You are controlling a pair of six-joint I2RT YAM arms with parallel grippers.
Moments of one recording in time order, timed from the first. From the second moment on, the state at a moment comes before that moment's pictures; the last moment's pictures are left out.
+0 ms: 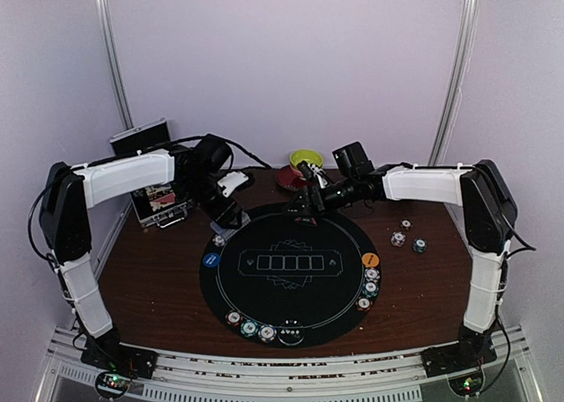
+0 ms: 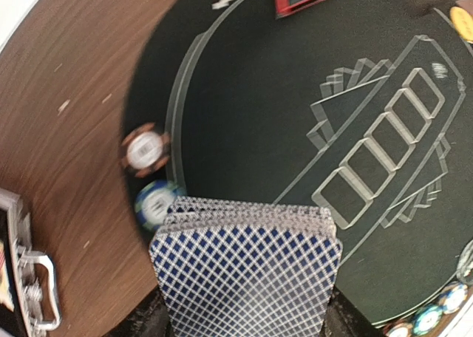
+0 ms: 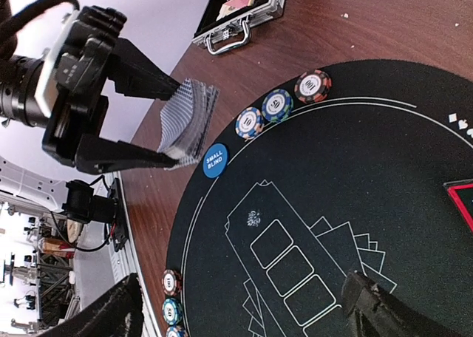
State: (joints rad) left arm -0.59 1.84 1.53 -0.84 0.10 0.20; right arm 0.58 1.97 1.46 -0.20 -0.75 0.33
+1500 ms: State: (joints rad) left arm -0.85 2.03 1.76 -0.84 0.09 0.18; right arm 0.58 2.12 1.43 0.02 -0.99 0.66
